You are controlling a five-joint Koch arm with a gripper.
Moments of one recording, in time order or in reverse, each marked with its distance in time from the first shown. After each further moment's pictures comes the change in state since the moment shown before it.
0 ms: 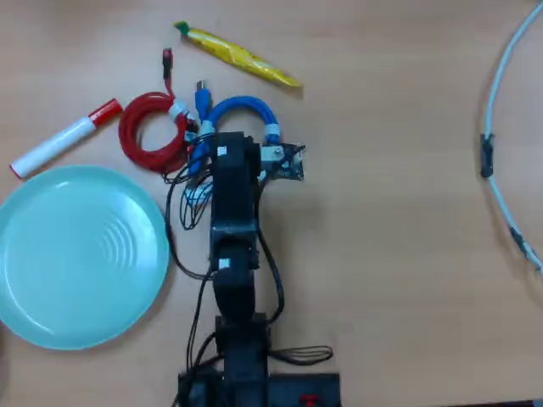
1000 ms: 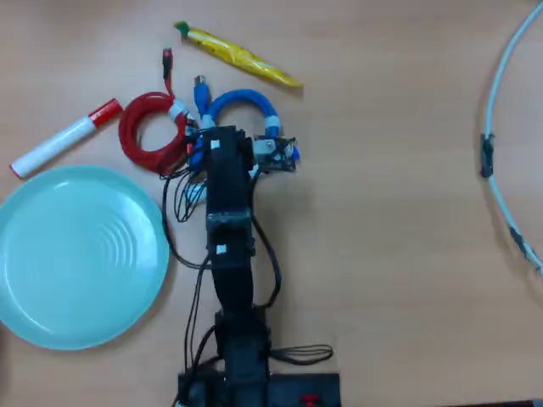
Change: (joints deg) arm -1.8 -8.0 -5.2 -3.2 4.9
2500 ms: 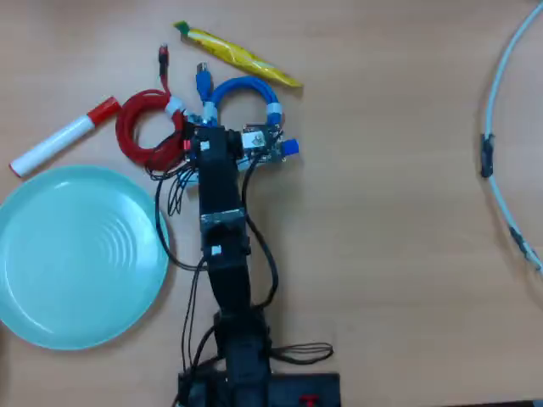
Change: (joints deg) arm -1.4 0.3 2.9 -11.6 12.1
